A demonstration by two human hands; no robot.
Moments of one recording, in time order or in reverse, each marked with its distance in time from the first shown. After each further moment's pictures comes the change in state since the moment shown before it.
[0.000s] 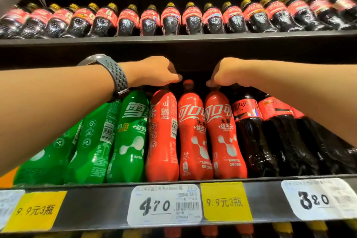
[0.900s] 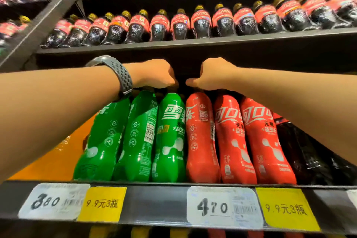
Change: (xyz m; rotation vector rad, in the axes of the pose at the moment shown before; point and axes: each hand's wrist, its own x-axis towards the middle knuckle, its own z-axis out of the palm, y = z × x) left_hand -0.024 -0.069 -0.024 0.098 -0.076 -0.085; right_hand 0.008 -0.099 0.028 -0.028 0.168 -0.223
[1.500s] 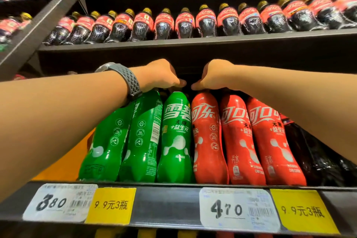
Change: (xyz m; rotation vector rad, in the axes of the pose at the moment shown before) left_hand 0.000 -0.005 0.013 -0.325 0.093 -0.152; right_hand -0.002 -0.013 -0.002 0.059 -0.104 0.062
